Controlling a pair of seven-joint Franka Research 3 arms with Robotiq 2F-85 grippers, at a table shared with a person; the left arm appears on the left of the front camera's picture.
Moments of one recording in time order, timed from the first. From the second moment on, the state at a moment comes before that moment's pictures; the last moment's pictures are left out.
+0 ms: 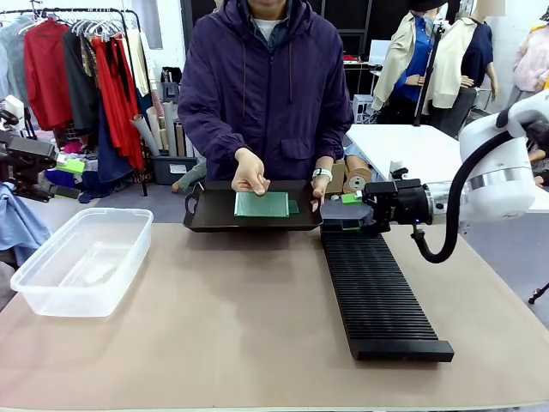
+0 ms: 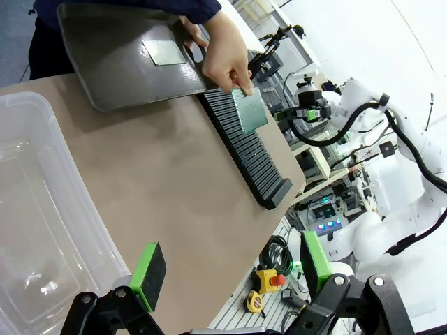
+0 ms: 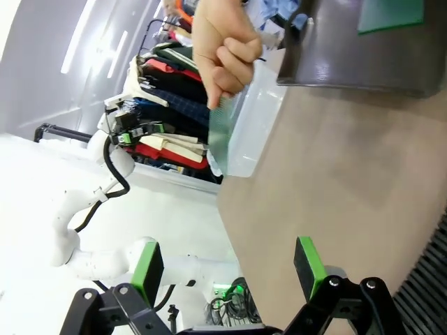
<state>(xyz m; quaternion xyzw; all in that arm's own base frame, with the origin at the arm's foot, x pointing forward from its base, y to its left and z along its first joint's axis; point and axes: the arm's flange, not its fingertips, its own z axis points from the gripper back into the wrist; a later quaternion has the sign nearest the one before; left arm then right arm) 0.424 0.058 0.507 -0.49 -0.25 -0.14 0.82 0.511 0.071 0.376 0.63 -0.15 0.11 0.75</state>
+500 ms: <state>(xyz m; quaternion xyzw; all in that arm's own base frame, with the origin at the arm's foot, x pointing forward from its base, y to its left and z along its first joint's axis) 0.424 0.058 0.507 -0.49 -0.25 -0.14 0.82 0.542 0.123 0.374 0.68 -0.11 0.15 0.71</state>
